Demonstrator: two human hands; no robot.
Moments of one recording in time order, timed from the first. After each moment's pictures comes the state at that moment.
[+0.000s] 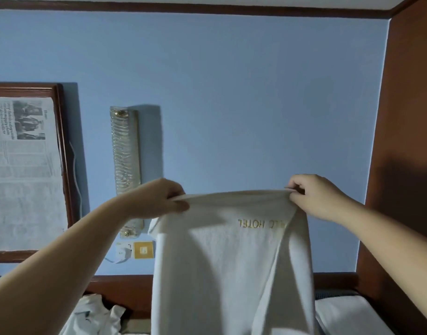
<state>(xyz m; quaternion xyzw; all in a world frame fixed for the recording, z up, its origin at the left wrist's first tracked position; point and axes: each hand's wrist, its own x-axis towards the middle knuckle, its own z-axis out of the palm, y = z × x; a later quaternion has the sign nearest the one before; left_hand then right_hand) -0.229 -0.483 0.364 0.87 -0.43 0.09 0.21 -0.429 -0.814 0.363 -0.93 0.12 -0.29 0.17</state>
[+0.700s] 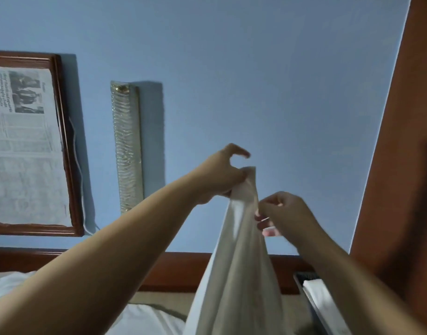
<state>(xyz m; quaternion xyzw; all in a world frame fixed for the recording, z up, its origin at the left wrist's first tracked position) -0.324 -0.577 0.367 0.75 -0.38 -0.04 0.53 -0.436 -0.718 0.296 -0.77 0.19 -0.26 0.55</state>
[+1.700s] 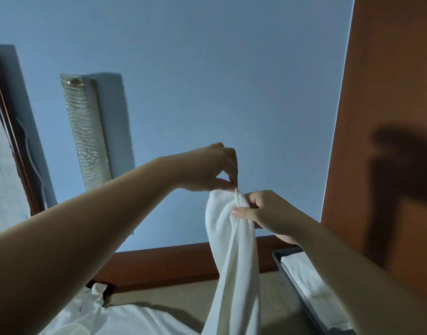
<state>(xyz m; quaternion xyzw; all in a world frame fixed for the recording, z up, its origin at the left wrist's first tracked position) -0.311 -0.608 0.372 0.72 -0.68 0.15 0.04 -0.455 -0.765 0.272 -0.87 0.08 -0.16 0.46</state>
